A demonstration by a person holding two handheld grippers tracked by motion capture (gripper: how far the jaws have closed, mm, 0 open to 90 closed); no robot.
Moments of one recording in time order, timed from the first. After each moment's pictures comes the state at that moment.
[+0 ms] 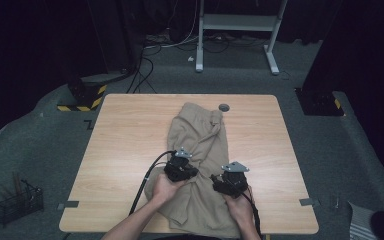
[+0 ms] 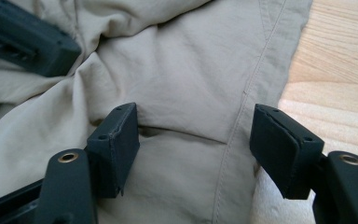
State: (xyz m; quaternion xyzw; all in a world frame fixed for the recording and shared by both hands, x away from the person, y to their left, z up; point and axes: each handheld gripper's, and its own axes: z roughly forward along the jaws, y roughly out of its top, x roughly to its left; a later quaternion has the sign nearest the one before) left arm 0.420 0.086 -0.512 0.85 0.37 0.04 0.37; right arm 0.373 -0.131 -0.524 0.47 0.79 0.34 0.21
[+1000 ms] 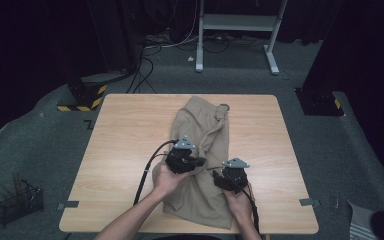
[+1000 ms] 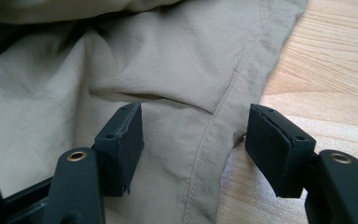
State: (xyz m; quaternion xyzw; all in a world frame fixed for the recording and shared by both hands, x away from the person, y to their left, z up) left arm 0.403 0.068 -0.453 0.85 0.29 0.04 0.43; right arm 0.384 -0.133 -0.524 0.48 0.78 0.33 0.22
